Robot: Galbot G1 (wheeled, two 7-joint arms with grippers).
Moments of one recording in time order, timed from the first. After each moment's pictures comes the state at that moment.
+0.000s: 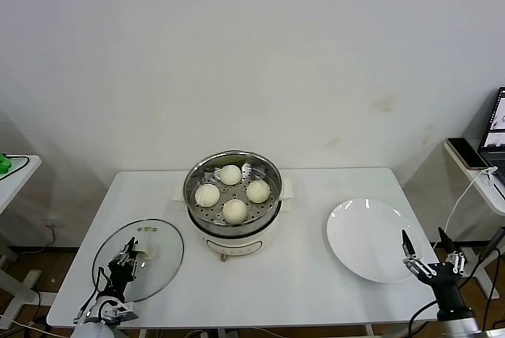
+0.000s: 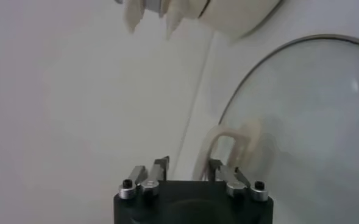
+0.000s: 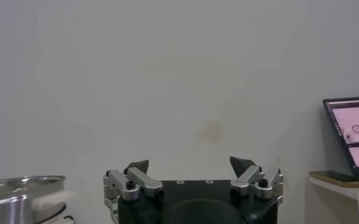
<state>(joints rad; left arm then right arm) 1.34 -1.04 -0.43 -1.43 0.79 -0.05 -0.32 -1.63 1.34 0.96 1.86 0.58 0.36 -0.45</state>
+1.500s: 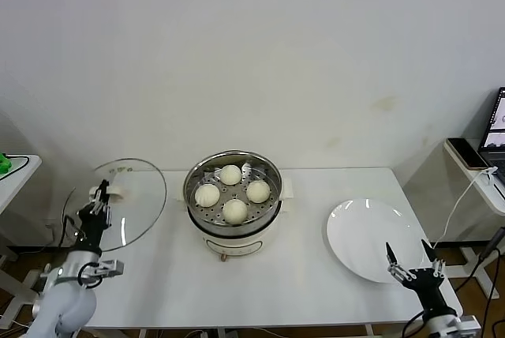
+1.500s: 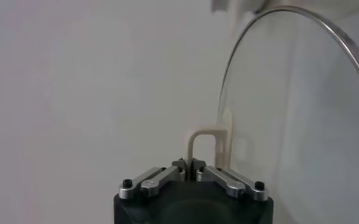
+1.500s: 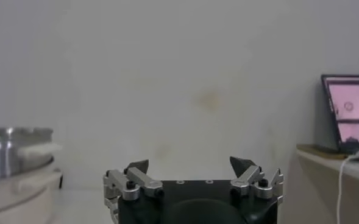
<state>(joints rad) 1.31 -0.93 -0.55 -1.78 0.88 0.15 -0.27 -1.60 1.37 0.92 1.83 0.28 0.19 -0.33</state>
